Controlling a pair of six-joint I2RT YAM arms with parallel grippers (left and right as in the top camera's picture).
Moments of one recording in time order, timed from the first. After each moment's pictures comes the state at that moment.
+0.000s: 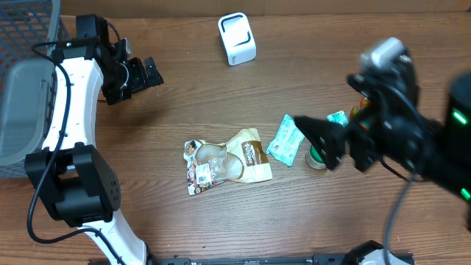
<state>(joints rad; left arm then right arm) 0.13 1.98 1.78 -1.11 0.30 -0.21 0.46 1.23 2.13 -1.36 -0.24 -0.03</state>
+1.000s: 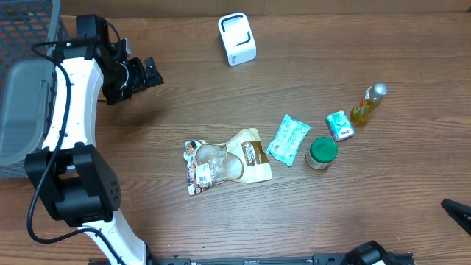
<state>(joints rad) 0.13 1.98 1.78 -1.11 0.30 -0.21 0.41 0.82 2.13 -1.64 -0.24 -0.03</state>
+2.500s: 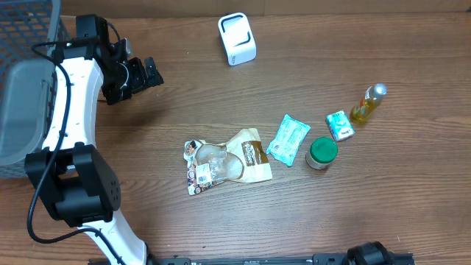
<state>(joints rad) 0.13 1.98 1.78 -1.11 0.30 -0.21 0.24 0.59 2.13 -1.64 -0.24 -0.03</state>
